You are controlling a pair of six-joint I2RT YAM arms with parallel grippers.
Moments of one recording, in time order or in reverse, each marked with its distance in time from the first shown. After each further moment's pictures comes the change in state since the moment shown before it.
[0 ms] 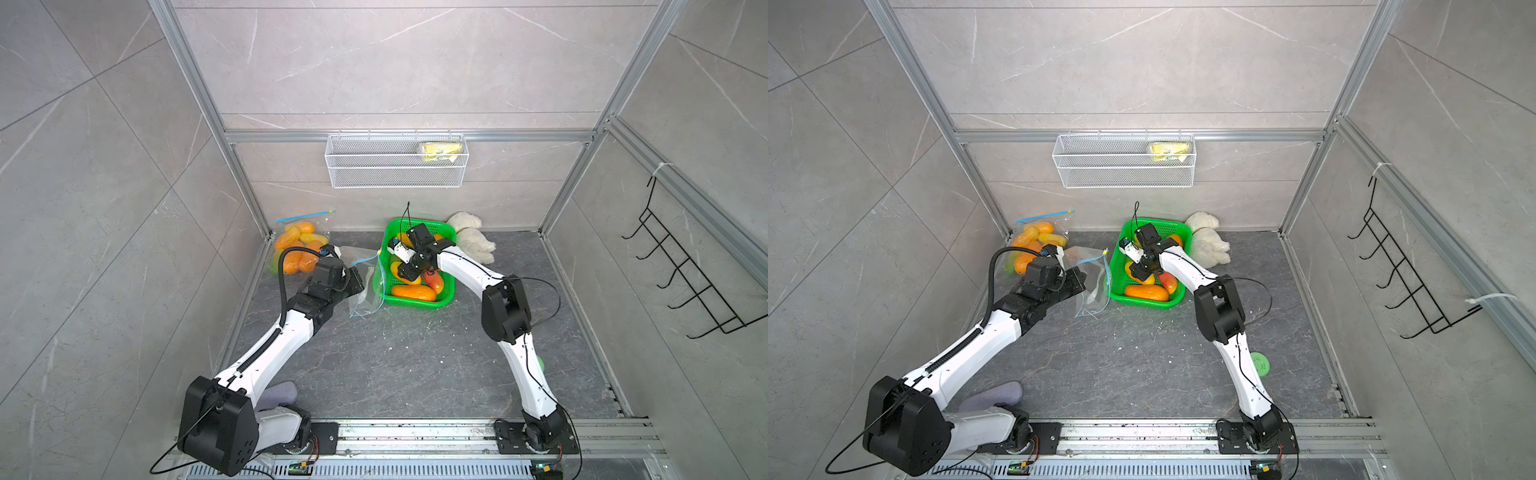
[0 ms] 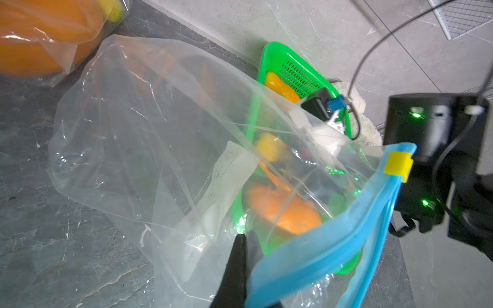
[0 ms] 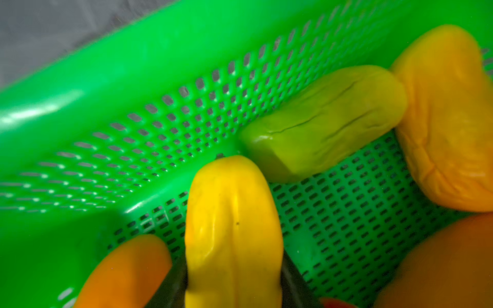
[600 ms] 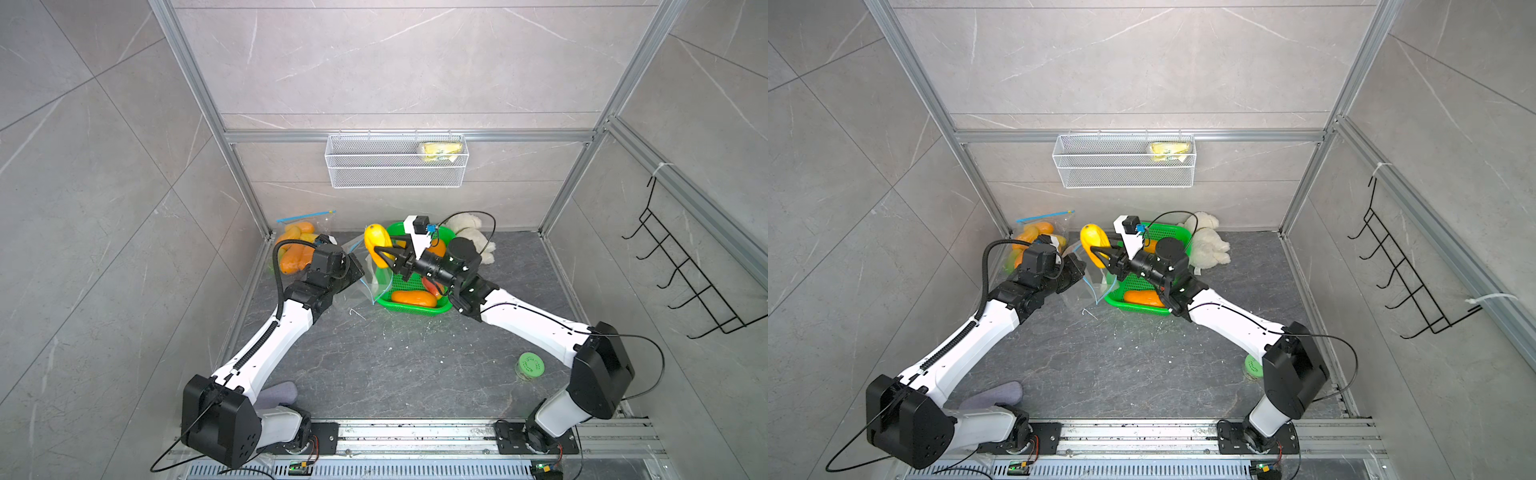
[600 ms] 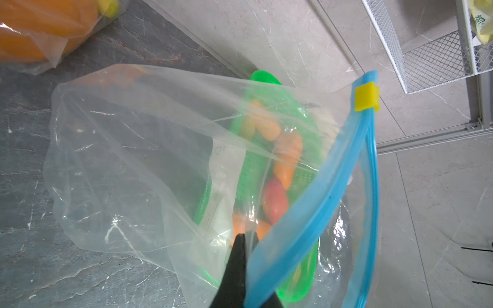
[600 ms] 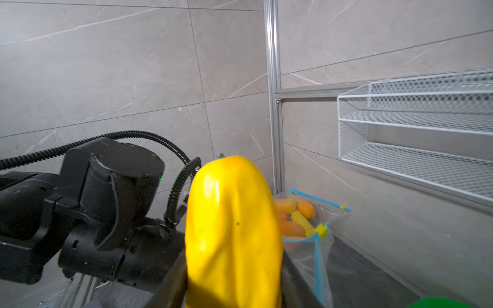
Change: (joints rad) left arm 0.003 0.035 0.143 -0.082 0.028 -0.159; right arm 0.211 -0.656 -0.747 1.241 -0.202 0.505
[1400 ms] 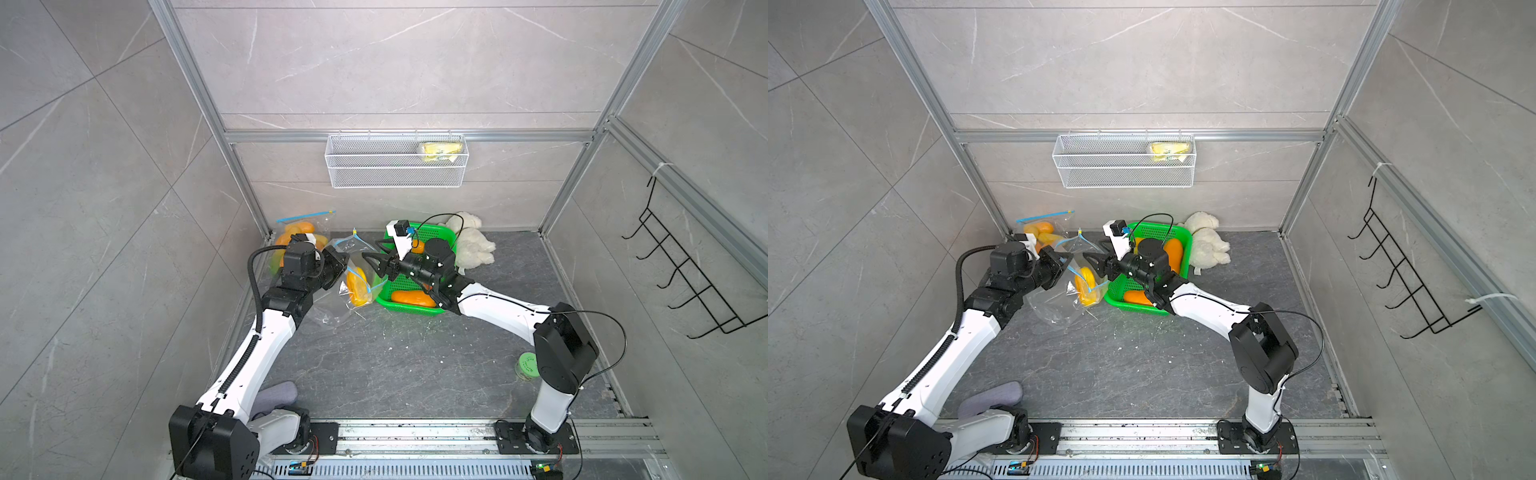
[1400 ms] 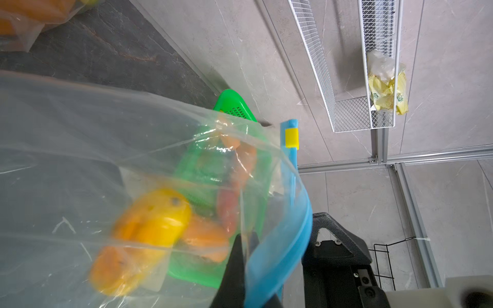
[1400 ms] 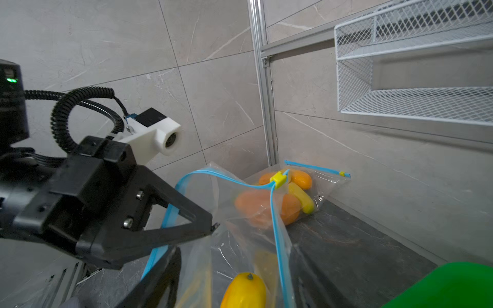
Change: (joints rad) left arm 0.155 -0.110 -0.034 0.074 0.217 -0.177; right arm -0.015 0.162 0.101 -0.077 0.010 0.010
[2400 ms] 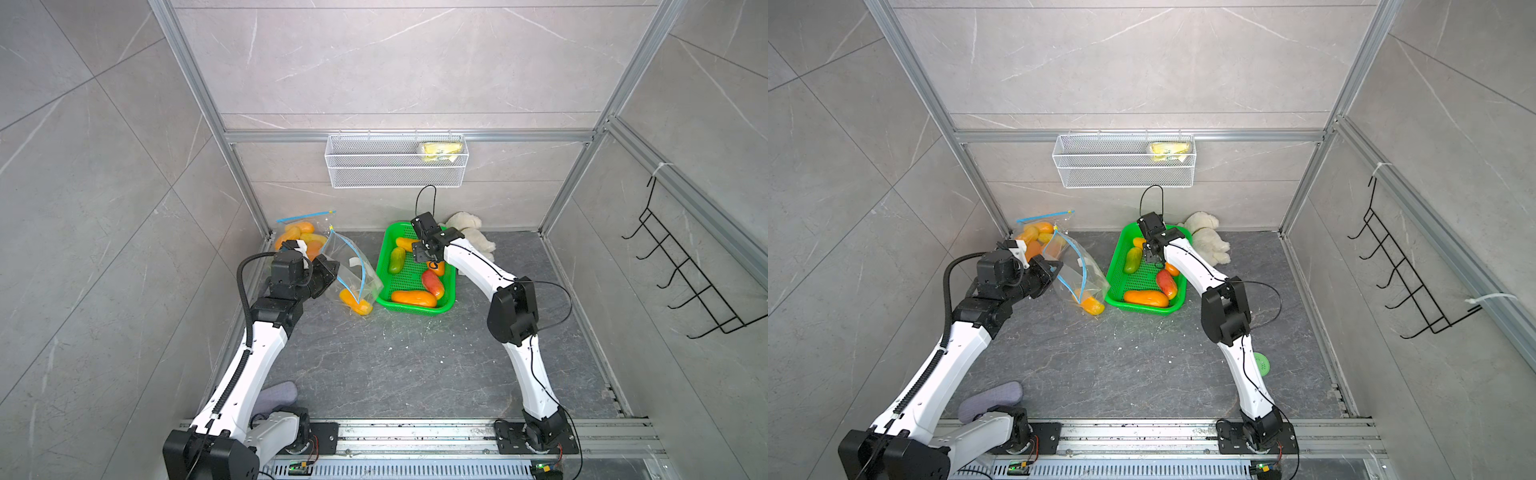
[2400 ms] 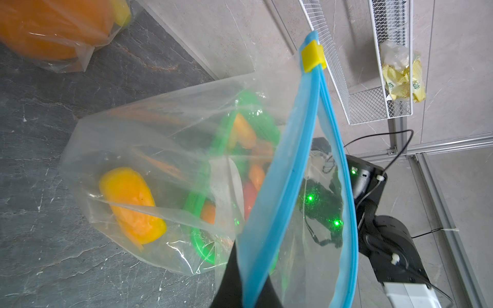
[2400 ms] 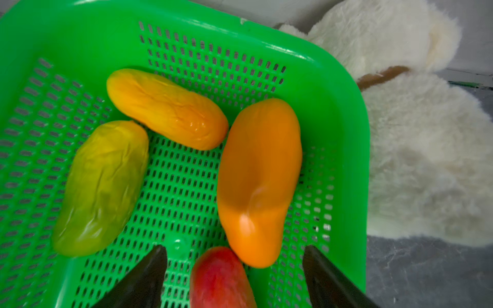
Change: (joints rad) left arm 0.072 -0.090 -0.057 -0.075 0.035 0.130; right arm -0.218 0.594 0.959 -1.409 0.765 0.116
